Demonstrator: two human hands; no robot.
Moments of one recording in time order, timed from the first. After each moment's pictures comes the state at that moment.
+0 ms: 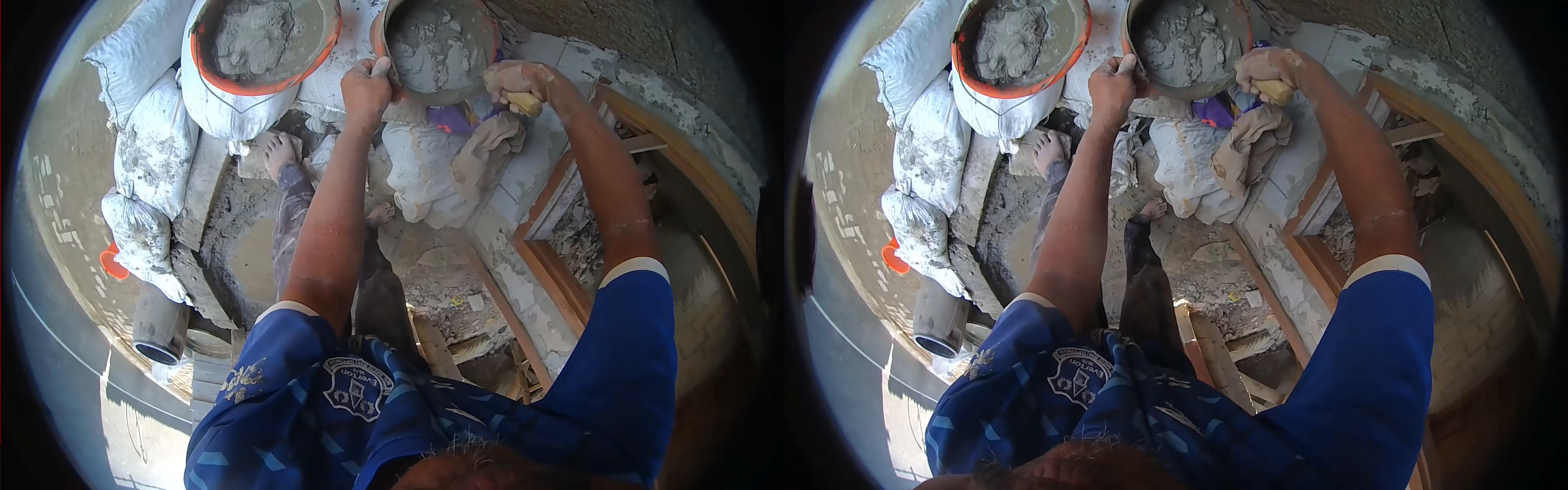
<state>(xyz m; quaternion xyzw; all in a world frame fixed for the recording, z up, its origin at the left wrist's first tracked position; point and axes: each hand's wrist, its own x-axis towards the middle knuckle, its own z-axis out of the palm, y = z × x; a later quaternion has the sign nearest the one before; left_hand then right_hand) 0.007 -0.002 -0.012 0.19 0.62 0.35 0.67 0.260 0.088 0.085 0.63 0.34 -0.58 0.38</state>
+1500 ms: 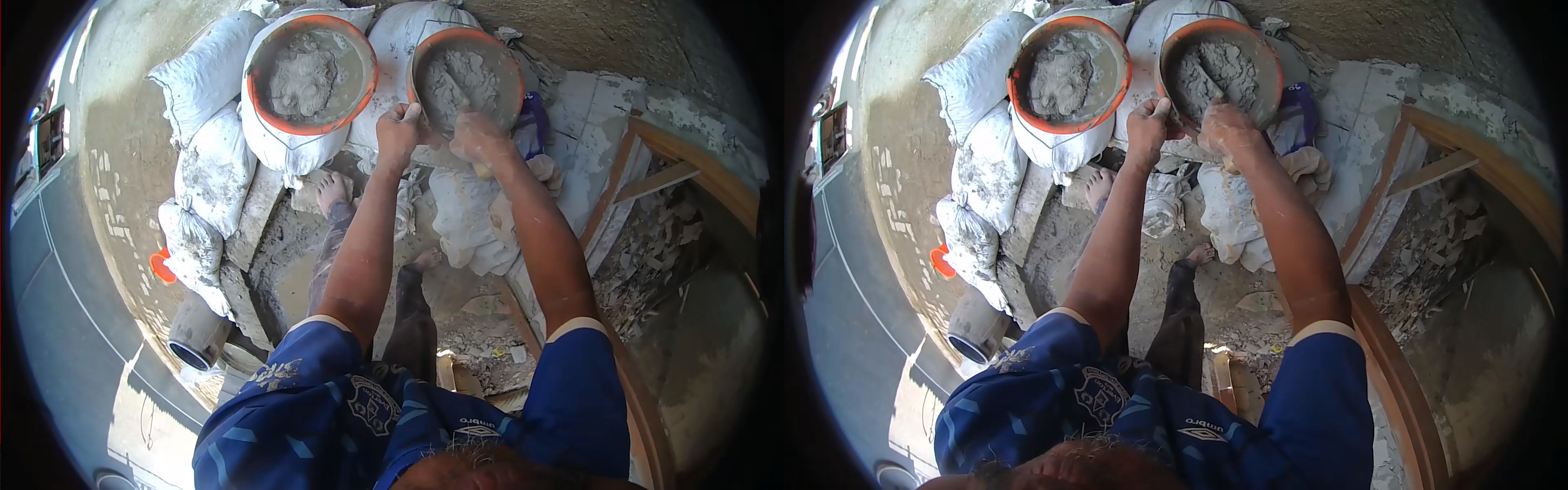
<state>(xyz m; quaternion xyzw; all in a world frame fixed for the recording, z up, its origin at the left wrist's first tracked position) 0.004 0.000 -0.017 0.19 0.59 0.35 0.70 0.172 0.024 0.026 0.58 0.71 -0.30 0.26</state>
